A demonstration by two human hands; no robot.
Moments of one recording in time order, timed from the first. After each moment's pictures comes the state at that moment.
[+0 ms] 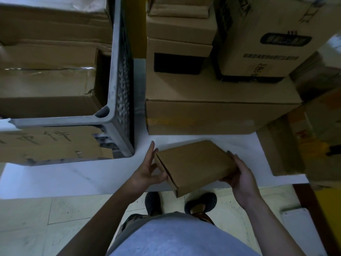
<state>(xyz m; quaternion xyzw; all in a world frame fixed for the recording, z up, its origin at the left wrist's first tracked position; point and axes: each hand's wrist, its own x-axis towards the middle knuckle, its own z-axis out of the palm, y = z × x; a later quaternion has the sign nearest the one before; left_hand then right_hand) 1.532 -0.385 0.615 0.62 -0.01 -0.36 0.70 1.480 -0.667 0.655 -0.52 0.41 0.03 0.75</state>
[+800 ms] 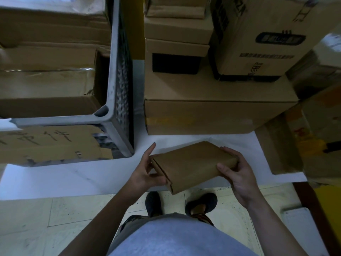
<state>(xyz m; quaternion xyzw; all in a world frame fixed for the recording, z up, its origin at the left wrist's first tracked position) 1.527 -0.386 0.628 0.64 0.00 -0.32 0.70 1.472 -0.669 0.660 -0.64 0.26 0.01 0.72</state>
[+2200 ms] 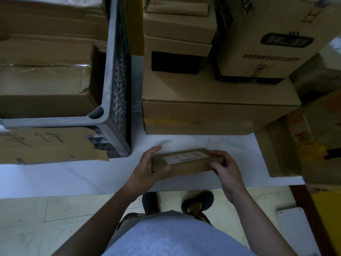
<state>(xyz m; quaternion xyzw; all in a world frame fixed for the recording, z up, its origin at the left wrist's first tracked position) 1.535 -0.405 0.636 0.74 0.01 -0.29 0.61 1.496 -0.650 0.652 -0.72 0.33 0.06 0.61</state>
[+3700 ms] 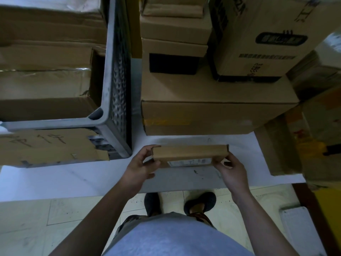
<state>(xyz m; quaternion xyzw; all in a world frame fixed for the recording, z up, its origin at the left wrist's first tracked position) 1.547 -0.399 0.641 0.65 0.10 -0.30 0.69 1.490 -0.659 0.652 -0.76 0.36 0.04 0.54</state>
